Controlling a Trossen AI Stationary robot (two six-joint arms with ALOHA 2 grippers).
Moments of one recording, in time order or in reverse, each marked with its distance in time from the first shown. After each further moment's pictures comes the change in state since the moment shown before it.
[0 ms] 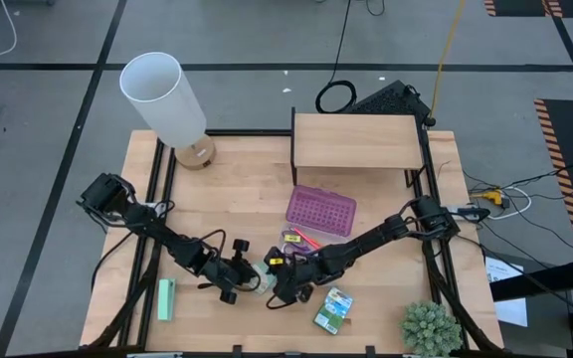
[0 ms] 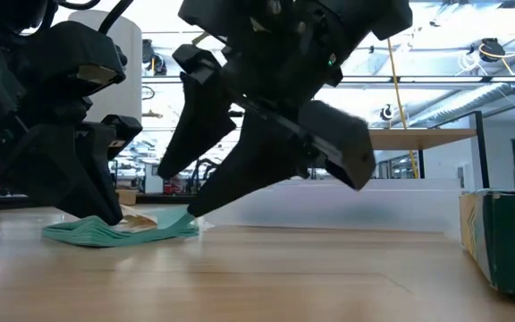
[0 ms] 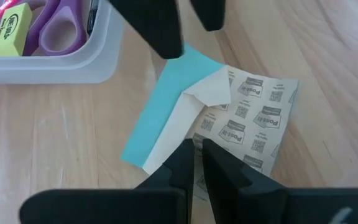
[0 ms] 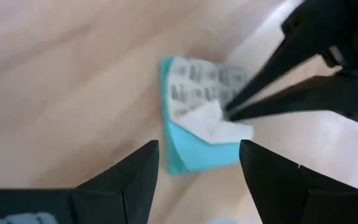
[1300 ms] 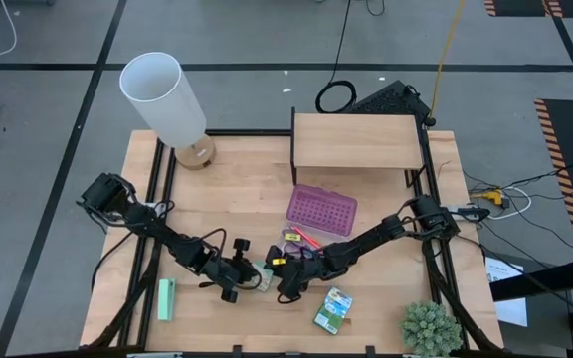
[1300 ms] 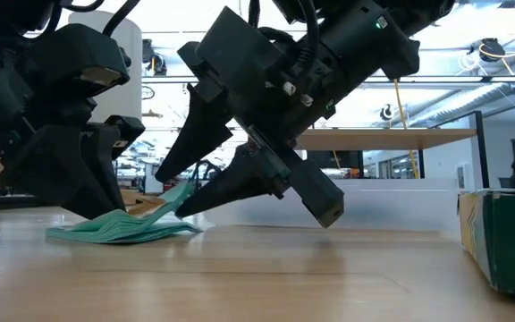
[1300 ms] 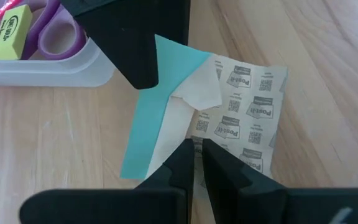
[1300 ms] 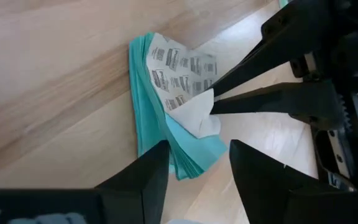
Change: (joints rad) left arm 0.011 0.000 -0.001 0.008 0.002 0.009; right arm -0.017 0.005 -0.145 0.304 0.102 -0.285
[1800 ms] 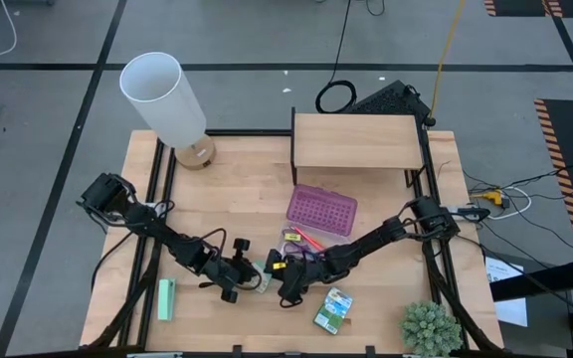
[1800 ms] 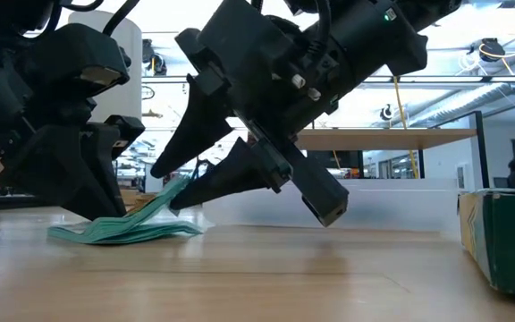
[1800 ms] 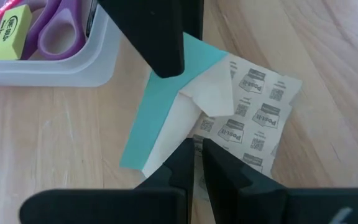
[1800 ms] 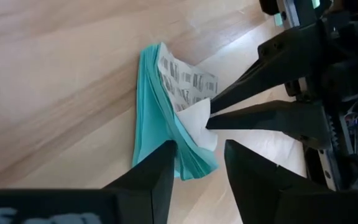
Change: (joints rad) left arm 0.000 0.000 0.001 -0.006 0.000 -0.001; right arm 0.020 0.000 0.000 0.025 0.004 -0.039
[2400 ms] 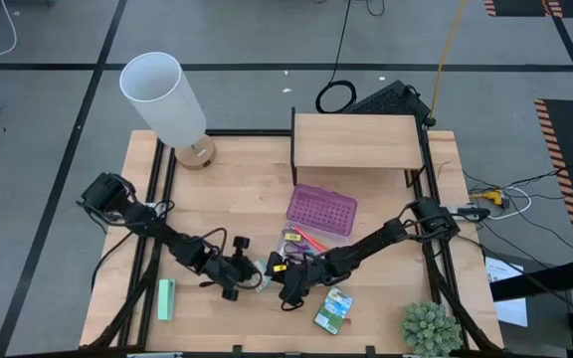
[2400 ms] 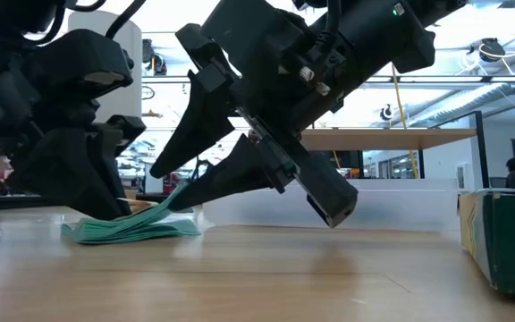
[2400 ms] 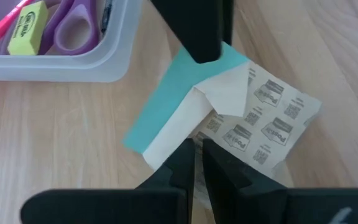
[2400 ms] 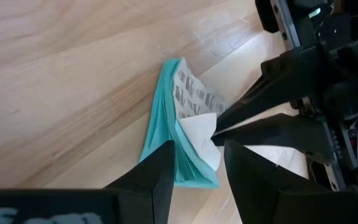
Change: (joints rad) left arm 0.007 -0.001 0.000 -0.023 -0.028 0.001; right arm 0.015 0.000 0.000 -0.003 0.000 0.017
